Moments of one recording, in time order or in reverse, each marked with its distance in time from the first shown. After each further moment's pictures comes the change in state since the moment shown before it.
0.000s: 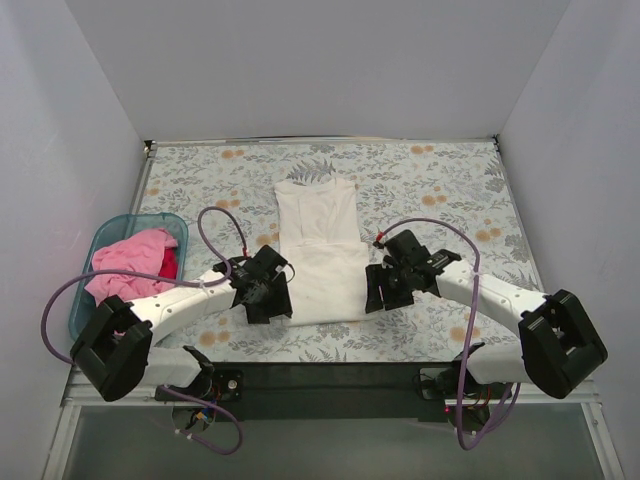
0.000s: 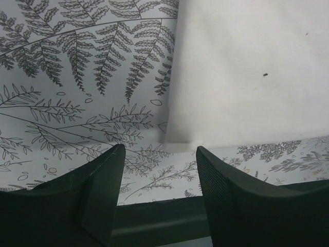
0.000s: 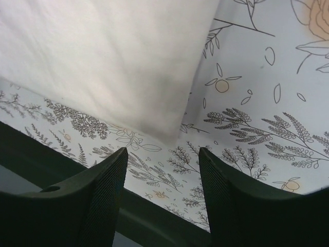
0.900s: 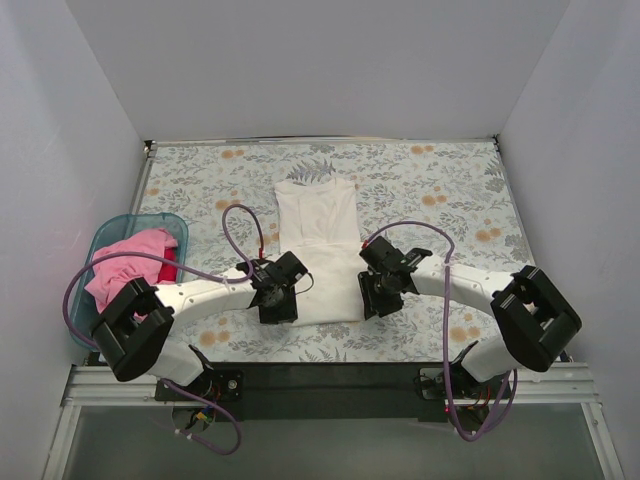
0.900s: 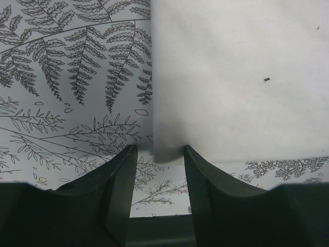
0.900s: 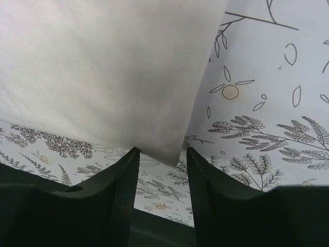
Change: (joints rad) left arm -0.127 0.151 0.060 0.012 -0.104 -0.023; right arm 0.139 0.167 0.069 -0.047 0.173 0.100
